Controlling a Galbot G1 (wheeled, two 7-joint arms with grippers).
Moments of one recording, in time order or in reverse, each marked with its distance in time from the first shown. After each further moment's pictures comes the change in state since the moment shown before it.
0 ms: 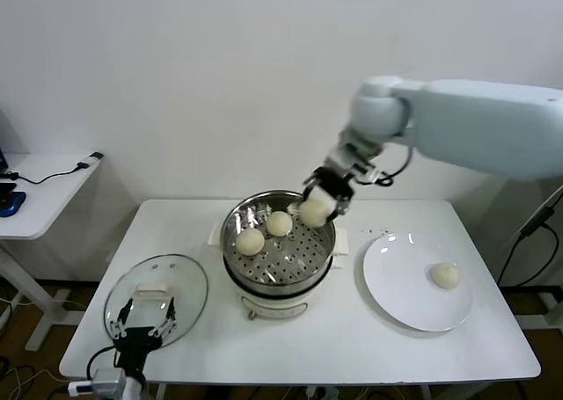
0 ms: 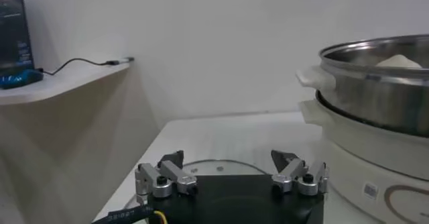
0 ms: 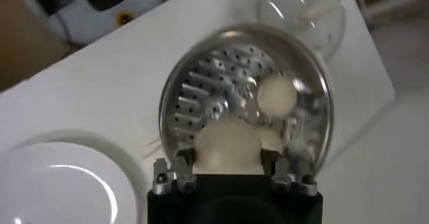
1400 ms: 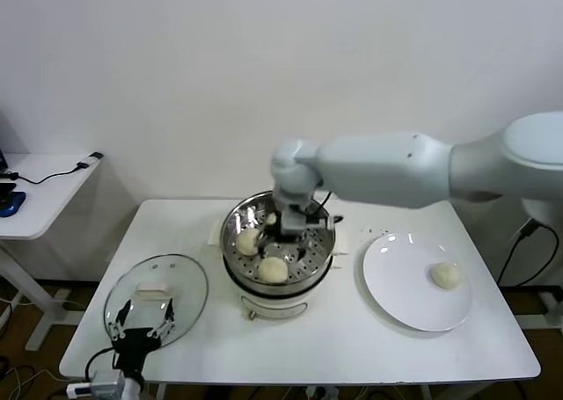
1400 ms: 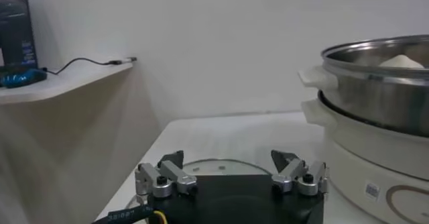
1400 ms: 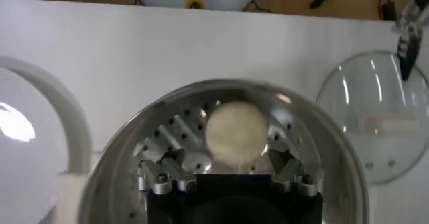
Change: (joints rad) left arm 0.002 -0.009 -0.003 -0.006 0.002 -0.002 0.002; right arm -0.112 0.164 -0.017 -0.182 -0.138 0.256 0.001
